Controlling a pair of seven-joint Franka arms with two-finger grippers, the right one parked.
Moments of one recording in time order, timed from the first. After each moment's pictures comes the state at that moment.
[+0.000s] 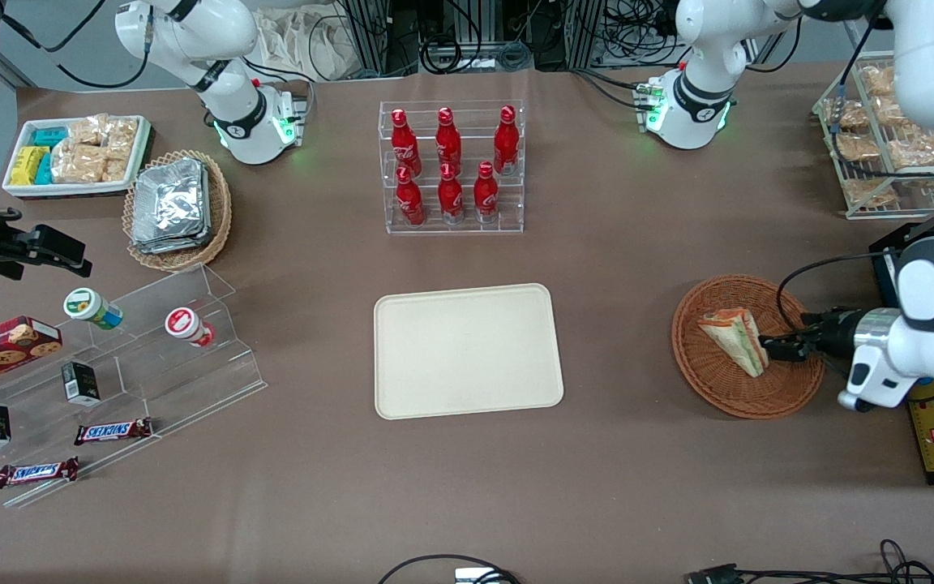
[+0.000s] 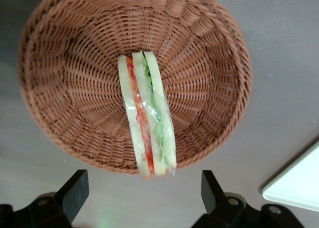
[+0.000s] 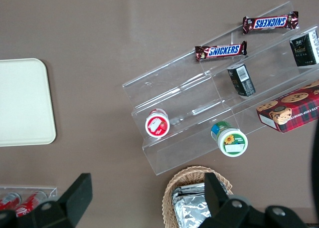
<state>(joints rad) 0.17 0.55 -0.09 -1.53 -0.15 1.66 -0.32</state>
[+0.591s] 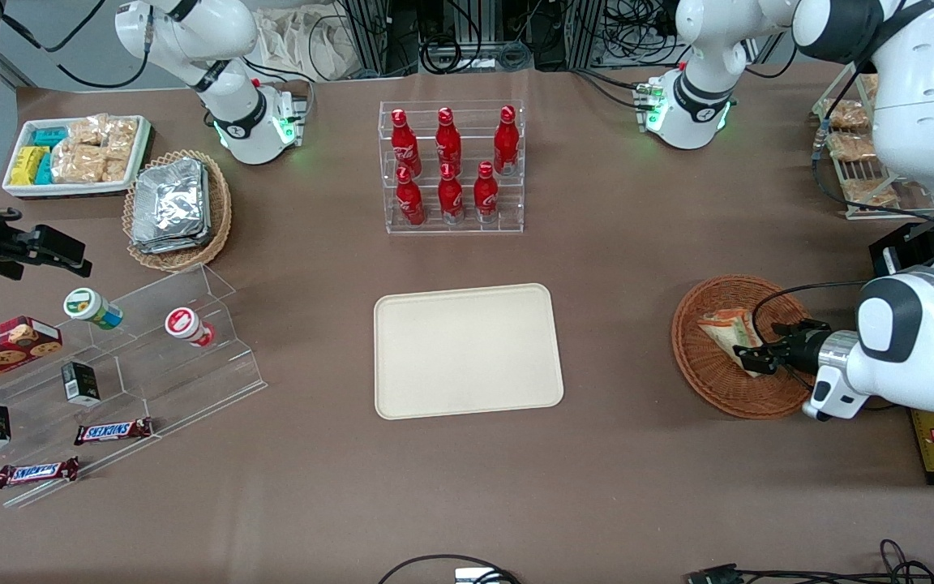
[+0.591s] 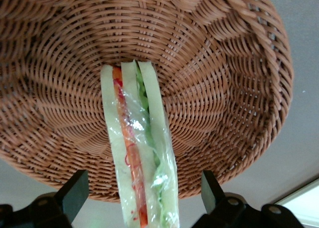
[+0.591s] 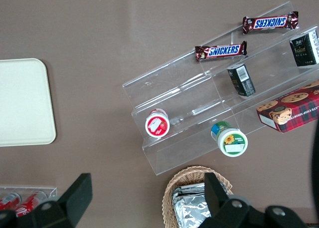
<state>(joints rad) 0.18 0.67 -0.09 -1.53 -0.18 1.70 -0.34</state>
